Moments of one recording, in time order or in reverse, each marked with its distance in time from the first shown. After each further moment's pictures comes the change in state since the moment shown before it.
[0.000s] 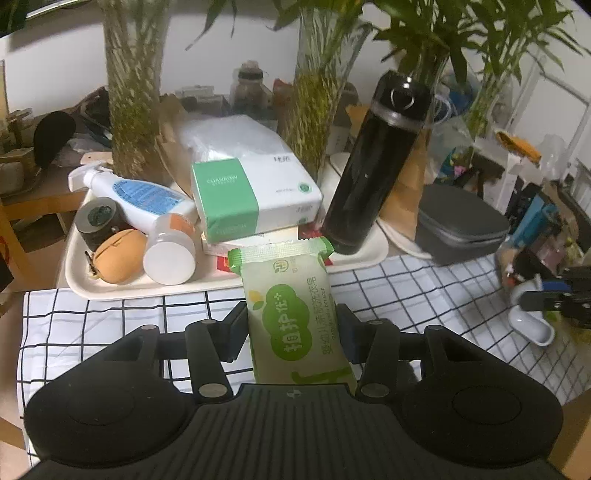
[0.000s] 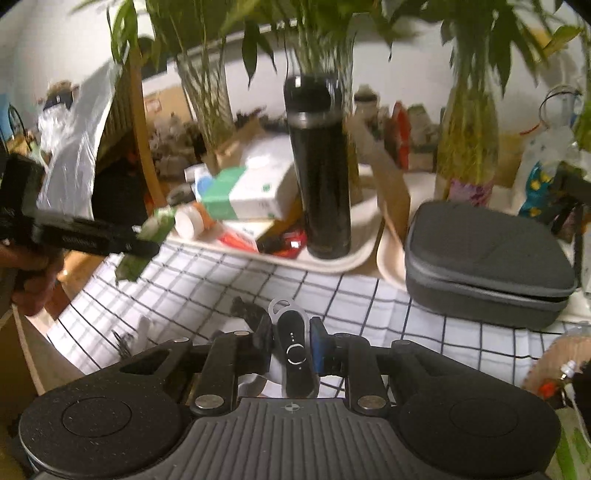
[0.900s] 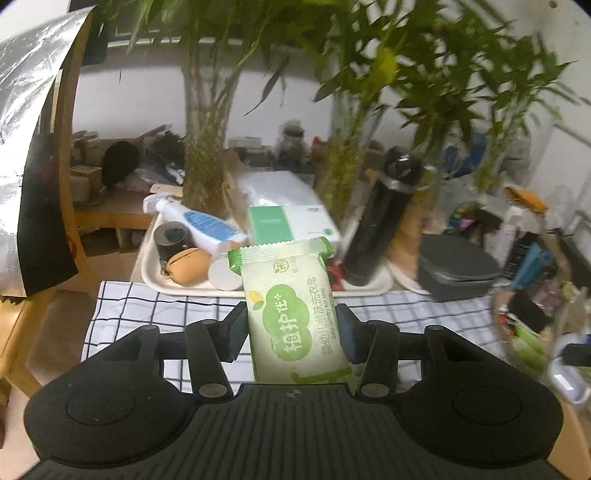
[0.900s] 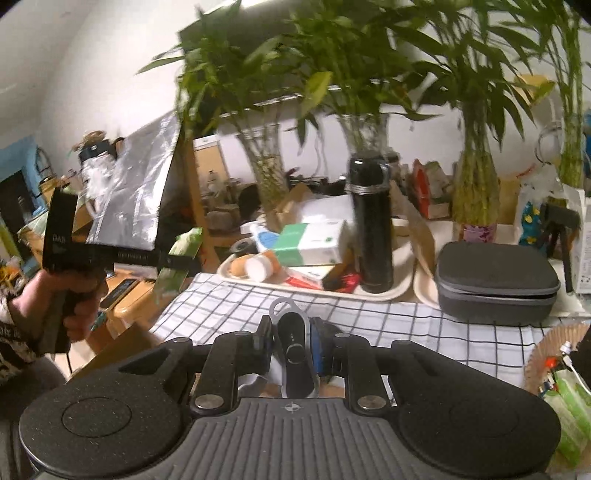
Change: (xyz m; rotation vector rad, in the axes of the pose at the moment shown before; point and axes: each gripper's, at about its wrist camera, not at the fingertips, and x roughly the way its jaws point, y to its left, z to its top) left arm -0.113 -0.016 -0.030 -0.074 -0.163 0.104; right arm -0.109 0.075 -0.035 0.006 -0.182 0.073
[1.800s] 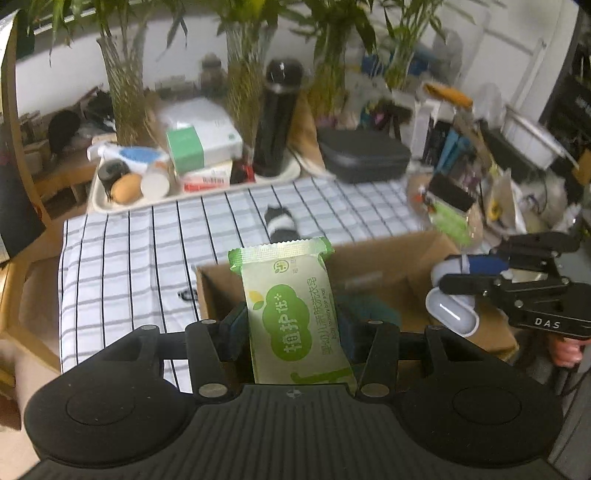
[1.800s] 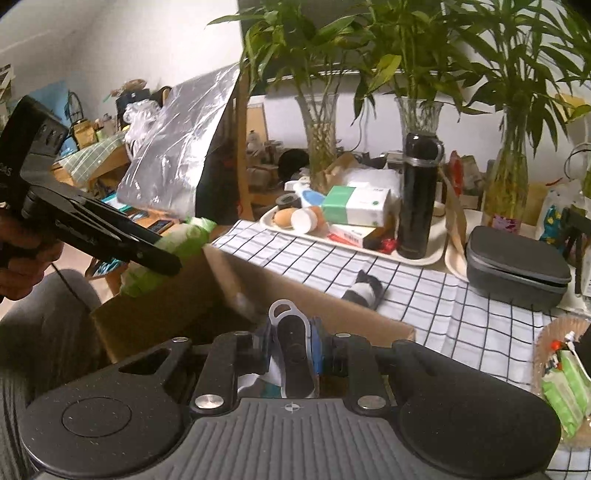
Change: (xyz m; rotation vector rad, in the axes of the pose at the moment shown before) left arm -0.076 -0.078 -0.054 0.164 0.290 -0.114; right arm -0.035 0.057 -0.042 -0.146 0.102 0.040
